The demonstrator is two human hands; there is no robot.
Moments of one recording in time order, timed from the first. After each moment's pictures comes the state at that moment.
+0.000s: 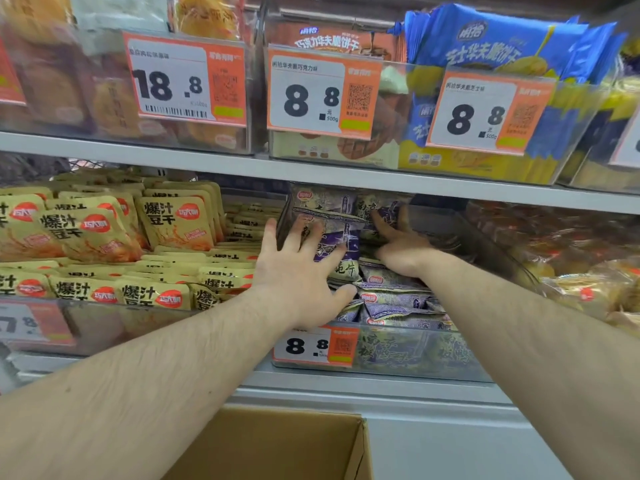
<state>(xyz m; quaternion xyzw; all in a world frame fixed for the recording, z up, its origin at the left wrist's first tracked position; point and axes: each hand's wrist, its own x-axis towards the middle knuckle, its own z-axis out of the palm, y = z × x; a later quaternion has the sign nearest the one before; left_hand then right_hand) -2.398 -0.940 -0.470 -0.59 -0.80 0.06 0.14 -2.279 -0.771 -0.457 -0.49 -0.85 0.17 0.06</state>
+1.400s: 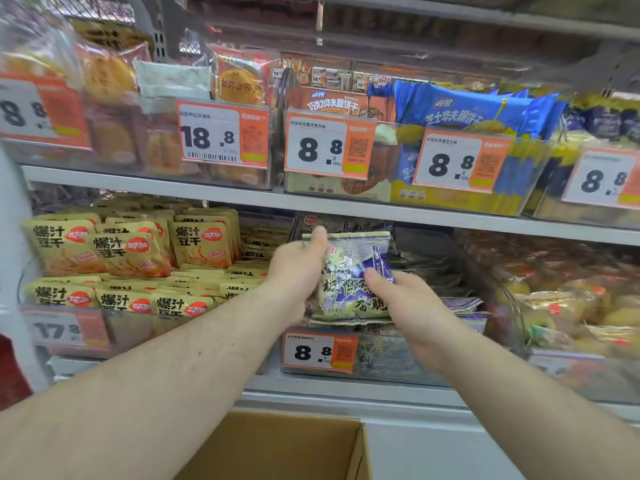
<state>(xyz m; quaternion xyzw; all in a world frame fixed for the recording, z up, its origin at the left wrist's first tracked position) -2.381 -0.966 -0.423 -0.27 -0.66 -0.63 -0.31 -2.236 -0.921 -0.435 -0.40 -0.70 0.53 0.27</state>
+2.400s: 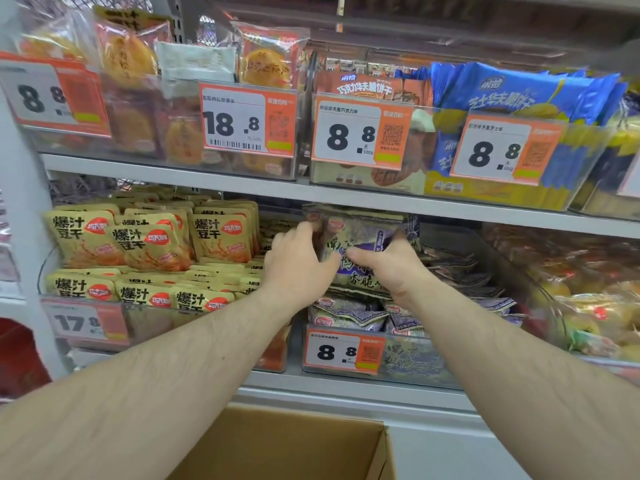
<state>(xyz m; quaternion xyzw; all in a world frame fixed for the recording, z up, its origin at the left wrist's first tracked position) -2.429 -0.962 -0.453 -0.47 -0.78 -0.41 0.00 -2.314 -0.855 -0.449 -0.37 -0.69 0.50 0.36</state>
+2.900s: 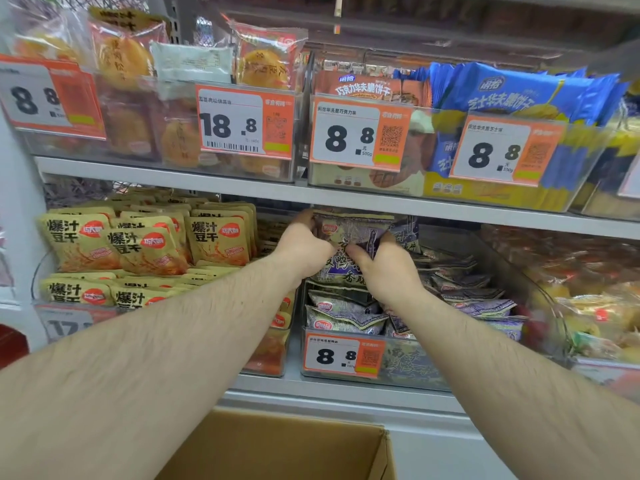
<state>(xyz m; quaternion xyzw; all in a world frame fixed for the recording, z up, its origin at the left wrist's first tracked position) -2.446 -0.926 -0.439 -0.42 -0.70 -0.54 -0.20 -2.320 -0.853 -0.456 -0.45 -0.81 0.22 0.30</state>
